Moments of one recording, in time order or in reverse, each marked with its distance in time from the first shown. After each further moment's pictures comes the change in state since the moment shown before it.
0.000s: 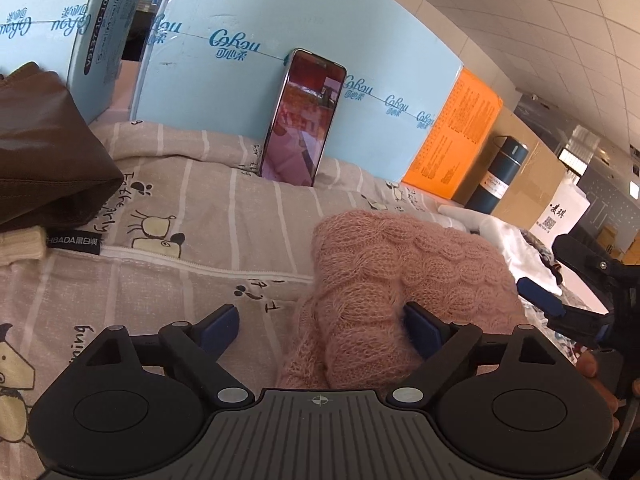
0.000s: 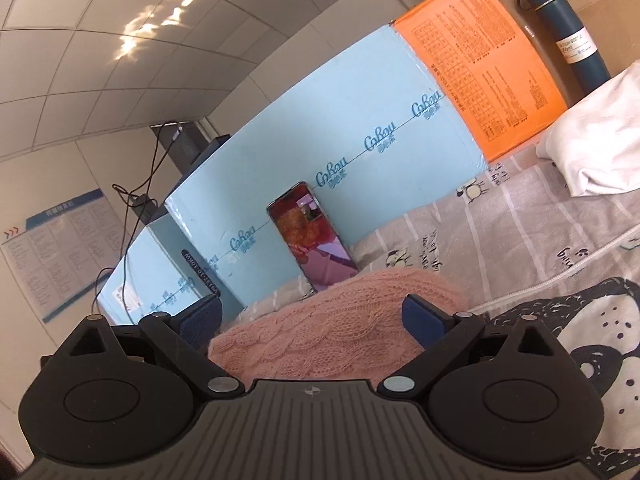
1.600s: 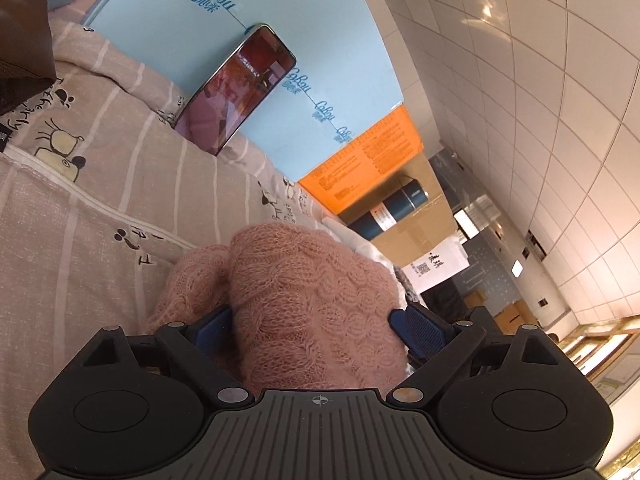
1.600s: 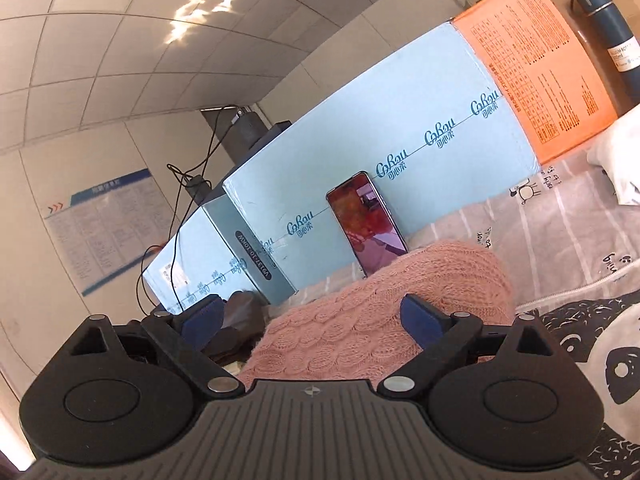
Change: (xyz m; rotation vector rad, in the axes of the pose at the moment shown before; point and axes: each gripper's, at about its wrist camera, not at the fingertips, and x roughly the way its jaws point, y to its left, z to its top) left arm 0.005 0.004 -0.002 -0.303 0.018 -0.396; right arm -0.005 0.019 -0.001 -0.030 0.049 0.228
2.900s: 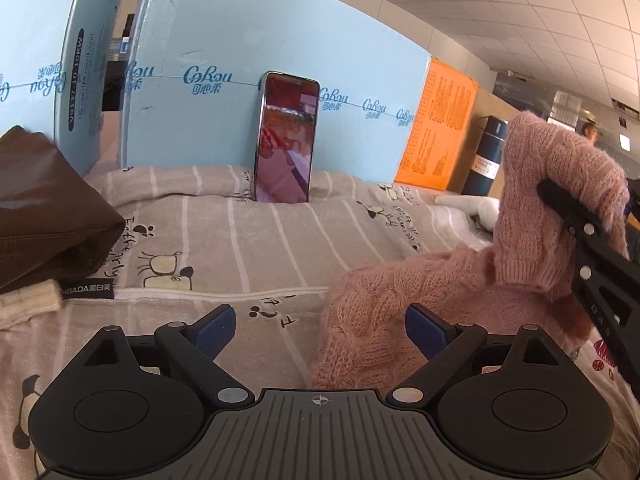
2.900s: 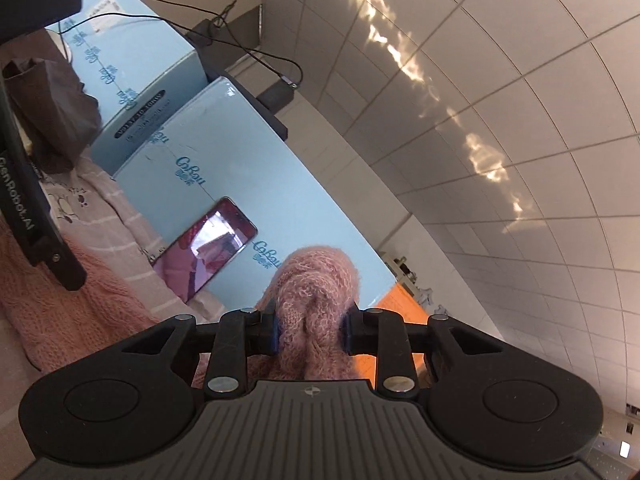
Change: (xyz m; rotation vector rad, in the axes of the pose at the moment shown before) left arm -0.011 -0.009 0.001 0.469 -0.058 0.422; right arm 0.046 0.094 -0.083 -1.404 -0.132 -0.722
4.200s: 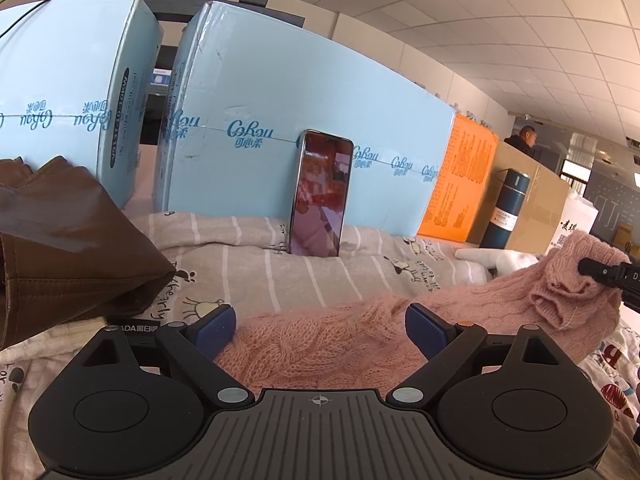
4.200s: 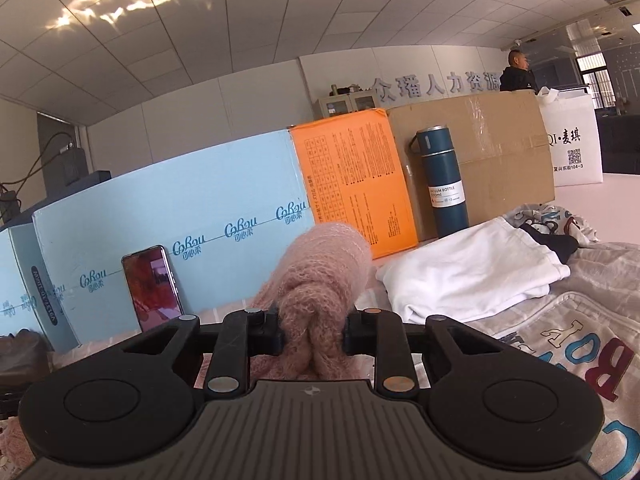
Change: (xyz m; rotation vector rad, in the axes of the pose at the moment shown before) left arm -0.021 0.012 0.010 -0.017 -0.135 0.052; right arm 0.025 -0.133 -0.078 1.098 0.307 -0.038
